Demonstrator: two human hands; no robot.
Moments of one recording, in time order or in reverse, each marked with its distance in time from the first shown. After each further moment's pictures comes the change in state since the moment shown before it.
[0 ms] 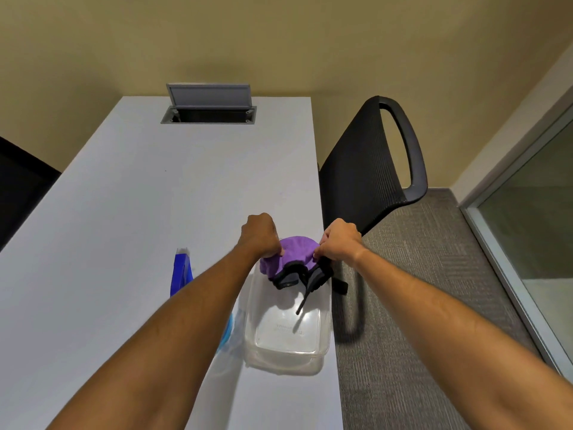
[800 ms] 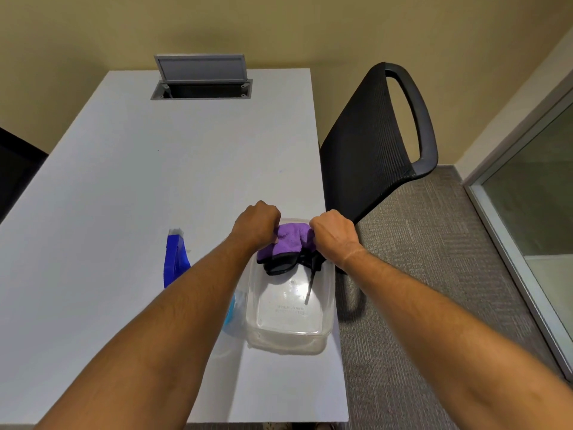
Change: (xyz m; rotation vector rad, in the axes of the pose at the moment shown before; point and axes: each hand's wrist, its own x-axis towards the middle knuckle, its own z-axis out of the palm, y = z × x) left_hand 0.015 -0.028 0.018 0.442 0.004 0.307; right_hand -0.005 0.005 0.041 -0.692 0.164 -0.413
